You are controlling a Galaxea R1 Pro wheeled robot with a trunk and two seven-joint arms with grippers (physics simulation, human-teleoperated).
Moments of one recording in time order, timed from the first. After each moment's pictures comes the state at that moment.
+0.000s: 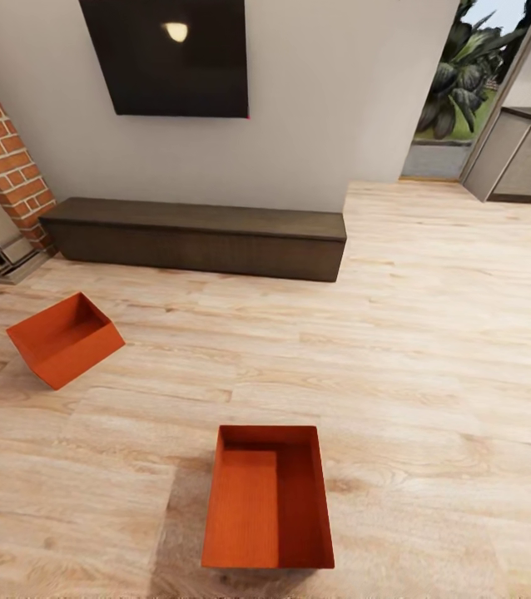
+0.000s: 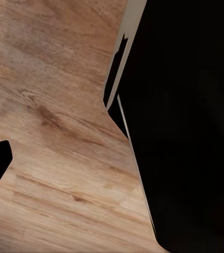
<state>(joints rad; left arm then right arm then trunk) -0.02 0.06 0.06 -0.08 0.26 -0.01 0.01 -0.17 -0.03 0.22 0.03 -0.04 0.03 -0.01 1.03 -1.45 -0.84</state>
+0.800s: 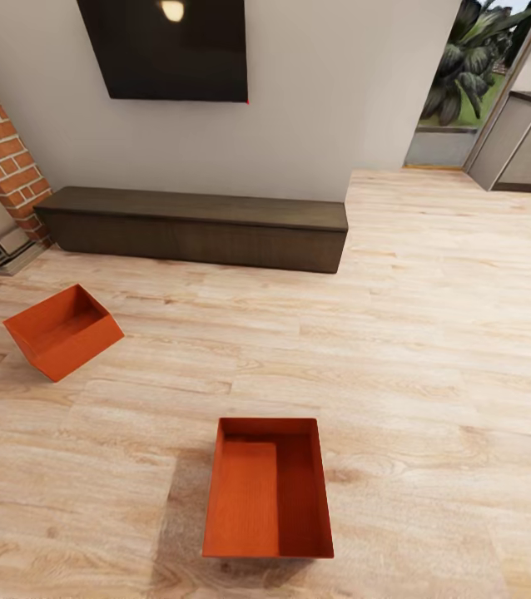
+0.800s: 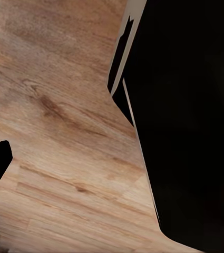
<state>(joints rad) -0.02 0.06 0.06 -0.08 0.26 -0.01 0.01 -0.17 -0.02 0.22 0.03 -0.05 0.03 -0.01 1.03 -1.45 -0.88</state>
